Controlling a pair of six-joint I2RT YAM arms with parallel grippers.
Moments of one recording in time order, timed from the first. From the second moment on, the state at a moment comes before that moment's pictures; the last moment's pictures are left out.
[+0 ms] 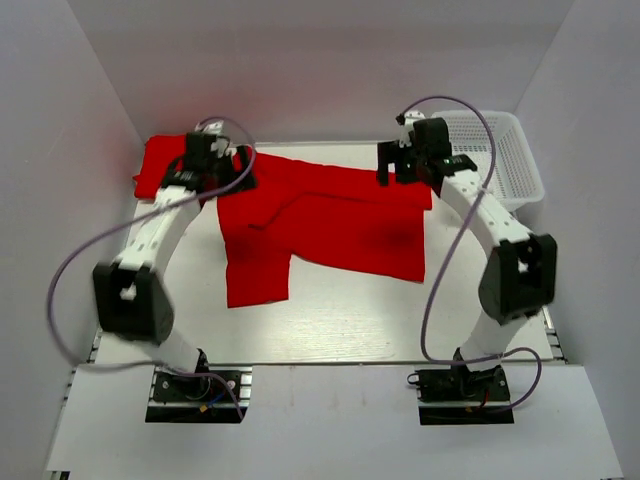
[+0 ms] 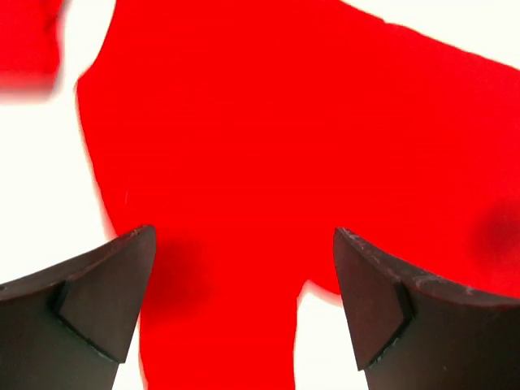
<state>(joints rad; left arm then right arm) -0.15 1.77 1.57 -0.52 0.08 -0.29 0.27 1.85 1.66 -0.51 -0.11 0.04</state>
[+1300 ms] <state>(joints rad) -0.16 1.12 0.45 -0.38 0.04 -0.68 0.31 1.11 0.79 -0.46 0.09 0.28</state>
